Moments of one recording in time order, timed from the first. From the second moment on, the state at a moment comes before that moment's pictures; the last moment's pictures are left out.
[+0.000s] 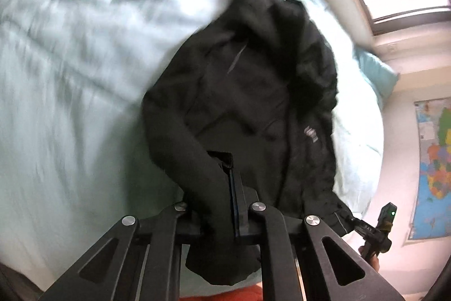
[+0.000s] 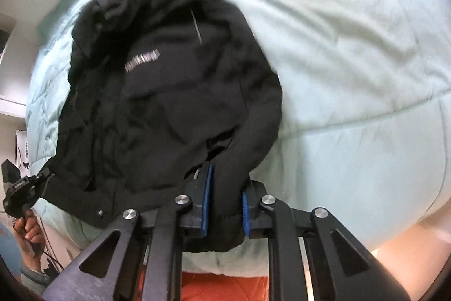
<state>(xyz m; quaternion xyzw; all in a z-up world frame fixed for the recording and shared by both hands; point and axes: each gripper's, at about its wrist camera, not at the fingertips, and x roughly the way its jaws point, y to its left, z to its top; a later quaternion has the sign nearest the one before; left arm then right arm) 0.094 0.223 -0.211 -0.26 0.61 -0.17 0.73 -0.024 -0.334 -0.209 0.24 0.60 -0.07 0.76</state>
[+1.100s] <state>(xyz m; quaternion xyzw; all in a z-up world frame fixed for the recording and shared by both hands) 0.506 0.106 -0.273 -0.25 0.59 -0.13 0.75 0.382 -0.438 -0.243 0.20 0.54 -0.14 0.80</state>
